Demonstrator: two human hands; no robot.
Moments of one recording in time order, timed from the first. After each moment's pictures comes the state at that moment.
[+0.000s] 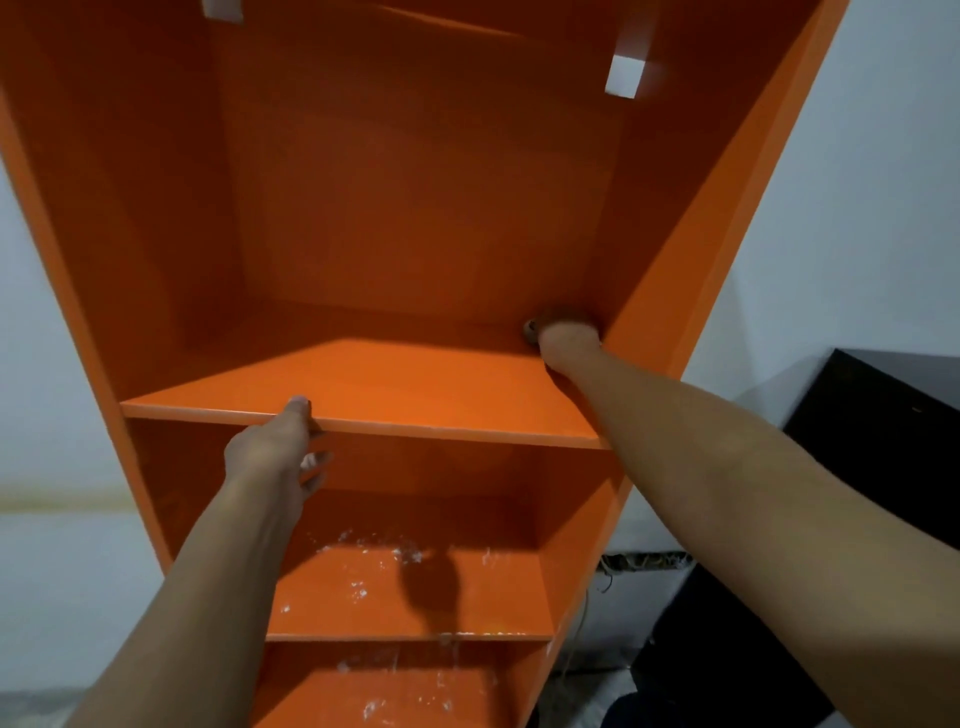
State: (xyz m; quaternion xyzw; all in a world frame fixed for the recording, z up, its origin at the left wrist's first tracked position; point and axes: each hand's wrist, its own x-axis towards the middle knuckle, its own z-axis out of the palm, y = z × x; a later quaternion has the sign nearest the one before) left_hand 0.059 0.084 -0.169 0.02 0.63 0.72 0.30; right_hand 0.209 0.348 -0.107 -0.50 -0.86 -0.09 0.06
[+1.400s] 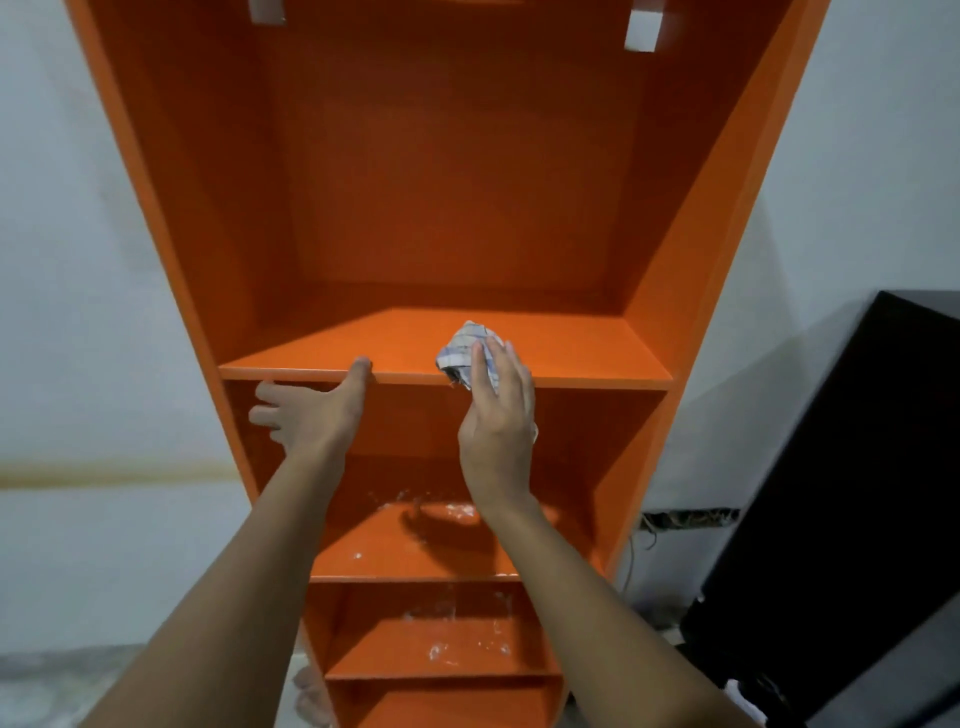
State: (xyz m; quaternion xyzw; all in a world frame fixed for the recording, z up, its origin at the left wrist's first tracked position) left_hand 0.054 0.061 -0.174 0.05 0.80 0.58 0.13; right_hand 0.174 0.151 -0.230 -0.30 -0.76 0.01 0.57
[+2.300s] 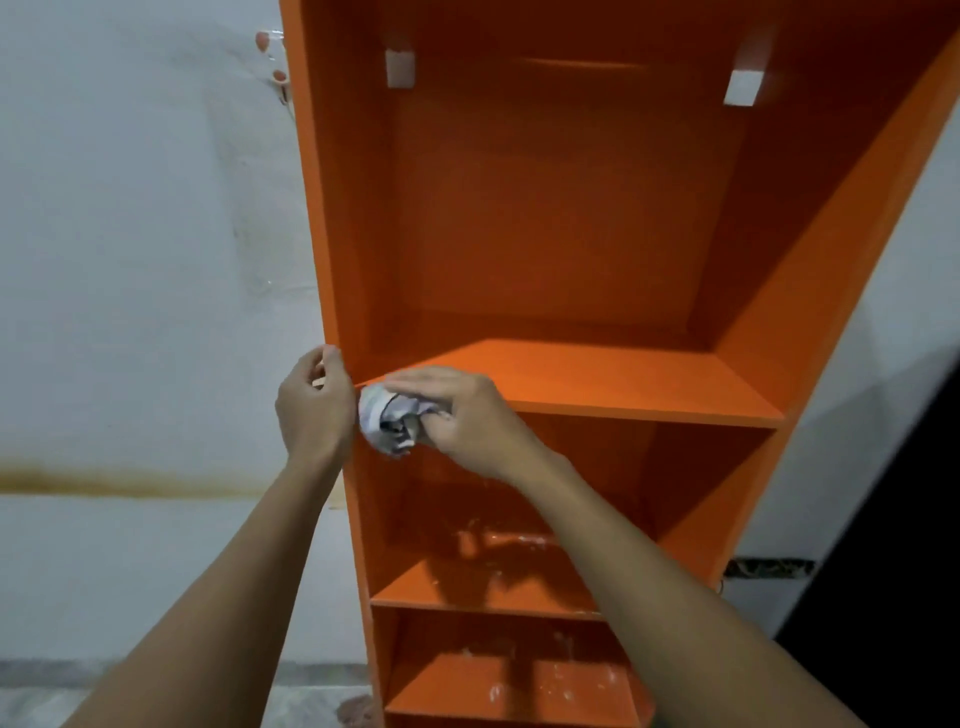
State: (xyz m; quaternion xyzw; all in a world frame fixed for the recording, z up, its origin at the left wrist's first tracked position) left_hand -0.052 -0.005 -0.170 0.22 0.70 0.68 -0.05; right_hand 0.090 0.078 -0.150 -0.05 -0.90 0.30 0.33
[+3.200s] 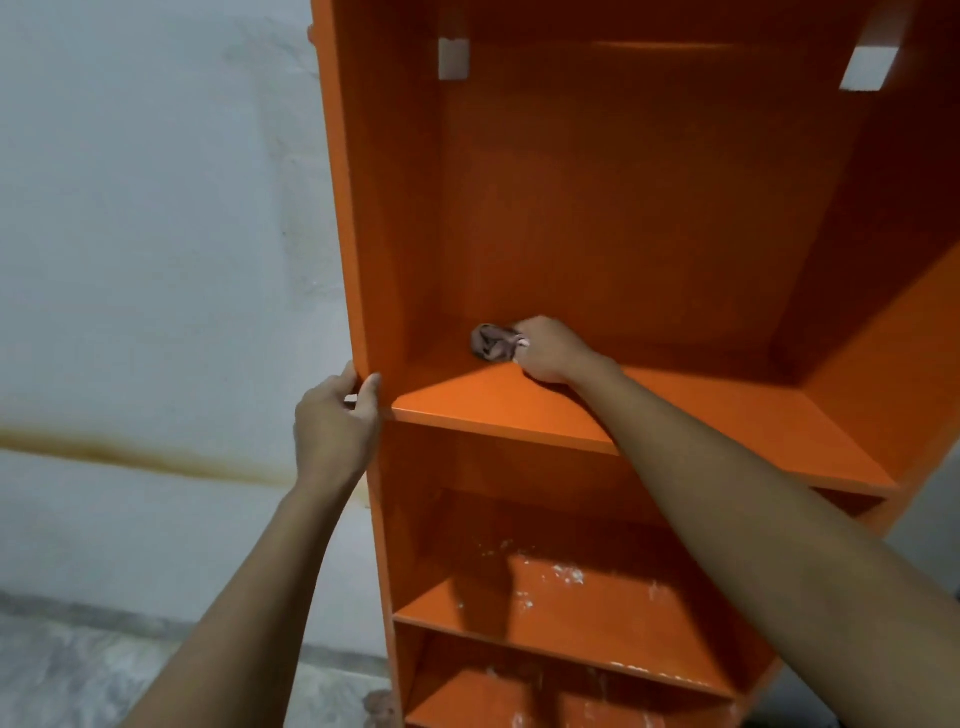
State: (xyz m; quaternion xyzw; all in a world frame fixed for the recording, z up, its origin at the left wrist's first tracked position) left_hand -0.067 0.000 -0.176 0.29 0.76 0.56 -0.13; right_hand 0.018 0.245 -0.119 -0.27 -0.94 0.13 0.14
